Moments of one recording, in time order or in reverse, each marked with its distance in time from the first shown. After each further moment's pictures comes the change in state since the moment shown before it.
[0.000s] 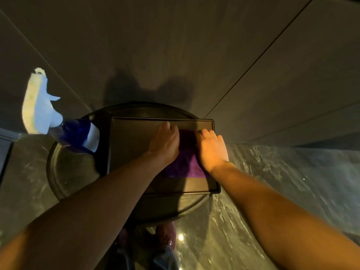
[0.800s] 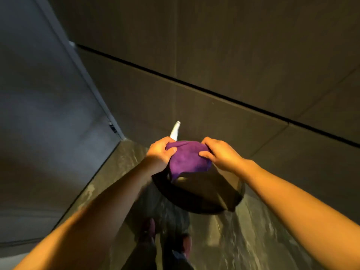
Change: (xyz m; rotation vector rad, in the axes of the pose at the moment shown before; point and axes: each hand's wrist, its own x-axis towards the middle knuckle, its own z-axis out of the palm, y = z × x) left_hand -0.286 -0.033 -0.284 -0.757 0.437 -0.357; right_hand -0.092 -0.125 -0.323 0.385 -0.118 -0.649
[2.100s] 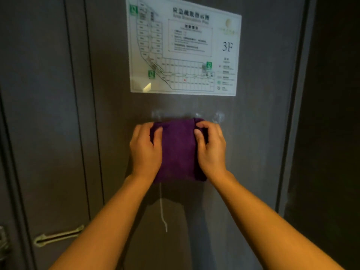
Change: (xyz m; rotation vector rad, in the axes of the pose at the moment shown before) left_hand -0.162 0.067 -0.757 0.473 1.761 0.452; right_hand 0.335 -0.811 -0.127 0.739 0.880 -1.117
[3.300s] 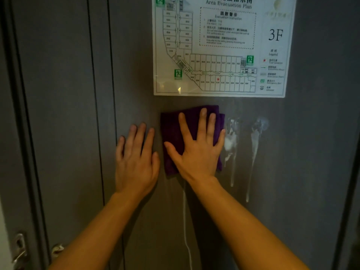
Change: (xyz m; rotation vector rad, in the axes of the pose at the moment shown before) left_hand 0.010 -0.100 -0.037 0.809 -0.157 0.305; right_hand 0.001 0.009 0.125 -0.582 -0.198 -0.167
